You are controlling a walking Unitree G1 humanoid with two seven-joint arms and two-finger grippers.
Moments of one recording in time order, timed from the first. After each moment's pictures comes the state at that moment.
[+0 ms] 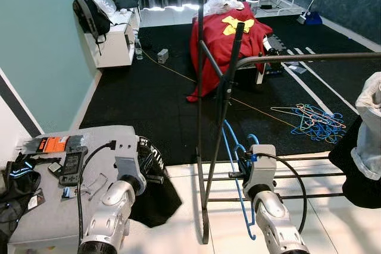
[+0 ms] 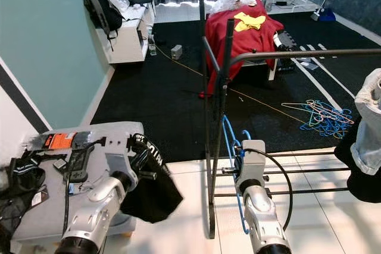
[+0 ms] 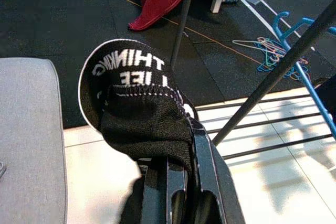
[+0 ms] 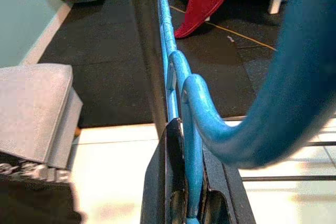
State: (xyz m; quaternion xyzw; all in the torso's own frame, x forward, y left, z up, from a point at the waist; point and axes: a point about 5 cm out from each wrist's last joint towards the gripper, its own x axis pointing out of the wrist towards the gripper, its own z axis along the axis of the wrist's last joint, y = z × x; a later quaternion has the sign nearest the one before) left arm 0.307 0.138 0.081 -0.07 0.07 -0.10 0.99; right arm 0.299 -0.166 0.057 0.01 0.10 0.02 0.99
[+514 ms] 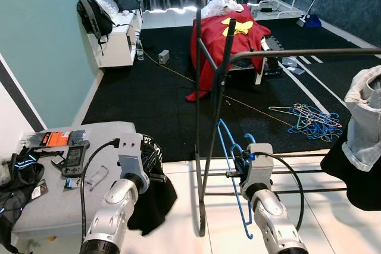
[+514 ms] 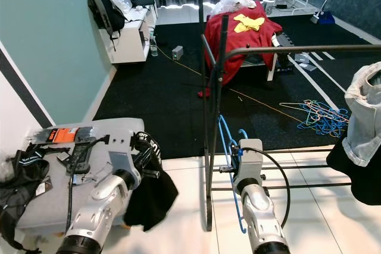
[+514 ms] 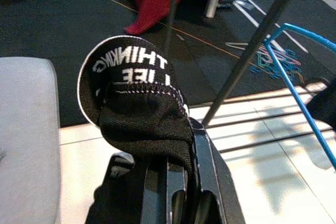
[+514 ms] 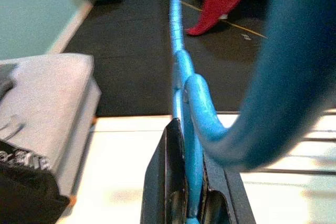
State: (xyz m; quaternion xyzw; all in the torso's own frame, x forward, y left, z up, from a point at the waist) left arm 0.307 0.130 0.085 -0.07 0.07 -0.11 0.99; right arm 0.301 -0.162 0.056 0.02 0.10 0.04 0.99
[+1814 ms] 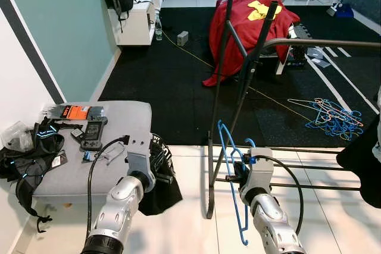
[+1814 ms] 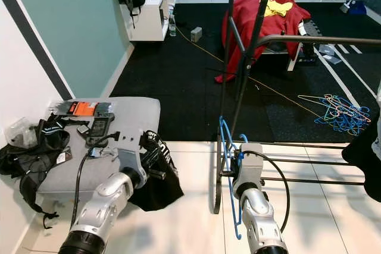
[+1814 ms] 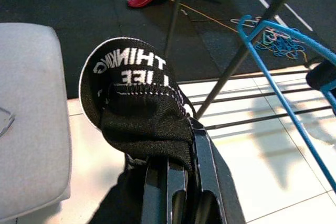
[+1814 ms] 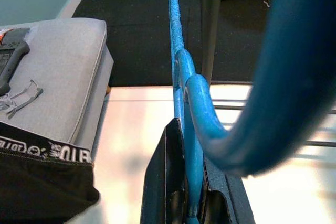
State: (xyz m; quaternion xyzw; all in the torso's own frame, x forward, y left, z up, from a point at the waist) left arm 0.313 0.116 0.088 -0.04 0.07 -0.16 0.98; right arm 0.296 -0.163 0.049 0.04 0.12 0.03 0.99
